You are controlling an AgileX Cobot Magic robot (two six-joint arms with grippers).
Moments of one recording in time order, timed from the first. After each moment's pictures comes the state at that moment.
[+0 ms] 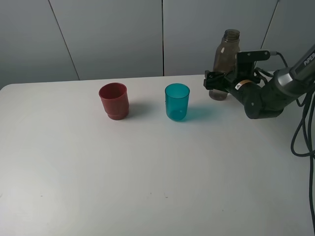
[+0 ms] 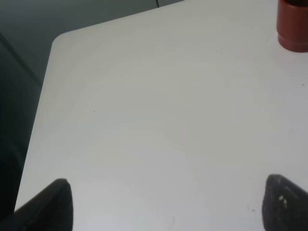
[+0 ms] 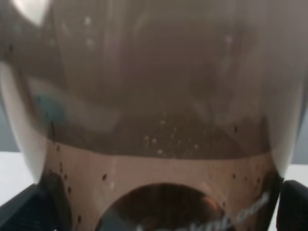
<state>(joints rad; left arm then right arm) 0.07 0.00 -0.52 0.02 1.10 0.23 0.20 2.26 -0.96 0.07 -0.97 0.01</state>
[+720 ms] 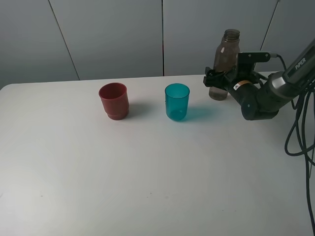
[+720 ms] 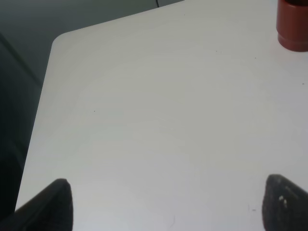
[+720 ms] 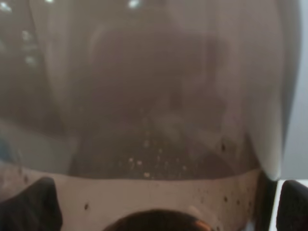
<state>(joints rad) 0.07 0.00 -0.52 0.02 1.10 0.23 0.19 2.32 -1.00 0.09 -1.04 0.05</state>
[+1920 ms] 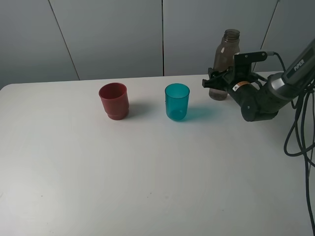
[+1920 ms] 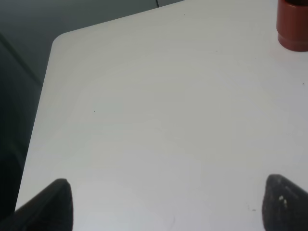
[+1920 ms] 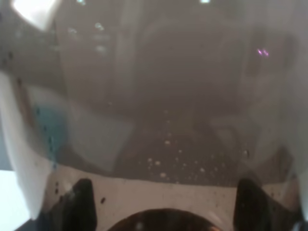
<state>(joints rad) 0.07 0.00 -0.52 0.02 1.10 0.23 0.19 2.33 -1.01 0.05 -1.06 -0.02</state>
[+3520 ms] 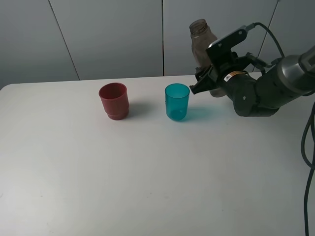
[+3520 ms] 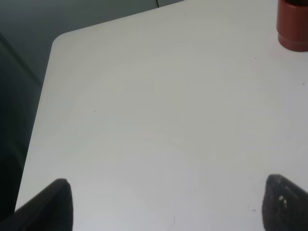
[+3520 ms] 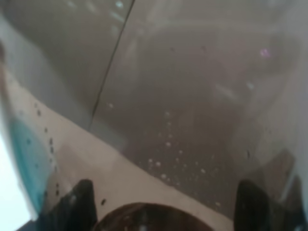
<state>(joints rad) 0.07 0.00 -0.52 0.02 1.10 0.23 0.42 2.02 -0.81 0.32 -0.88 -0.60</state>
